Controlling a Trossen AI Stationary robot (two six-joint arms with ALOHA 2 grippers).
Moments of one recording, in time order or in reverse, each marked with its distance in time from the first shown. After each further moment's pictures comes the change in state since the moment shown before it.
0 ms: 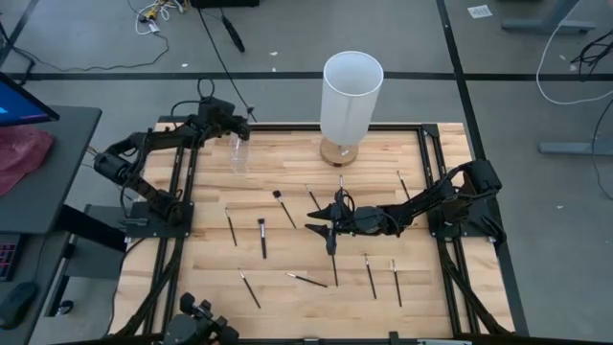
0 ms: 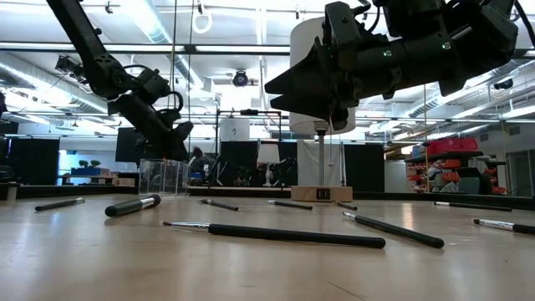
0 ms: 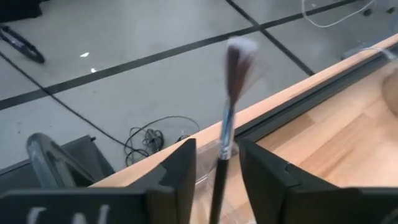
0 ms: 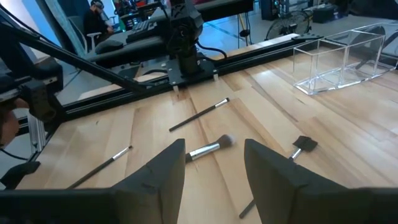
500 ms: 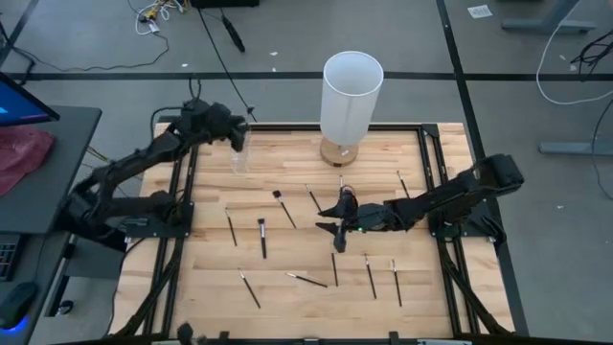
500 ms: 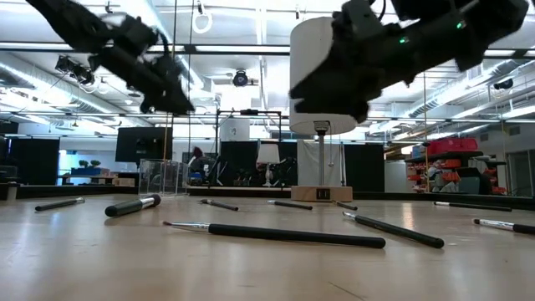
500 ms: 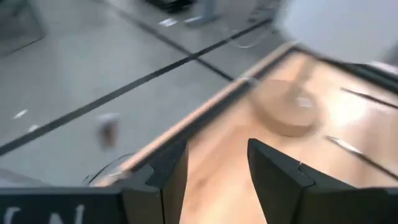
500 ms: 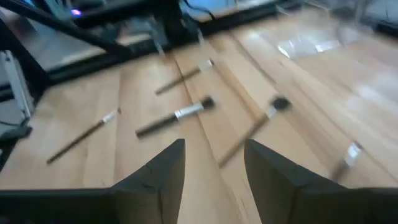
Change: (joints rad) left arm -0.186 -0.452 0.000 -0.296 0.120 0.045; right arm 0.000 -0.228 0.002 -0.465 -0.006 0.094
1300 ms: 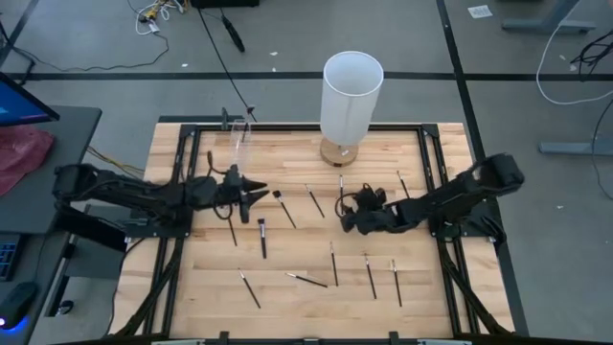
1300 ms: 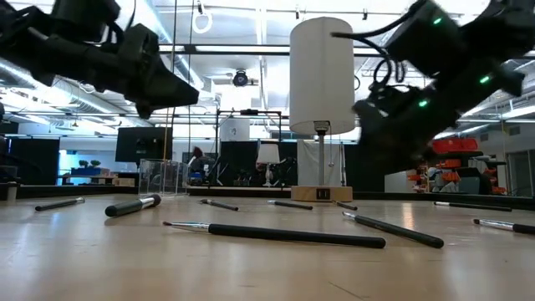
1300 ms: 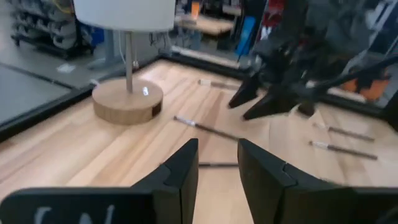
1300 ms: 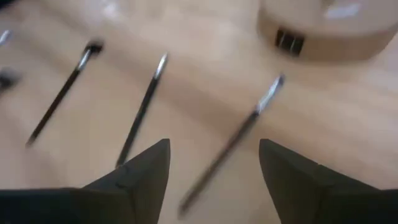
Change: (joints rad) left arm -0.854 -0.091 -0.460 0.646 -0.508 -0.207; right arm -0.028 0.062 -0.108 -0.281 0.426 0.509
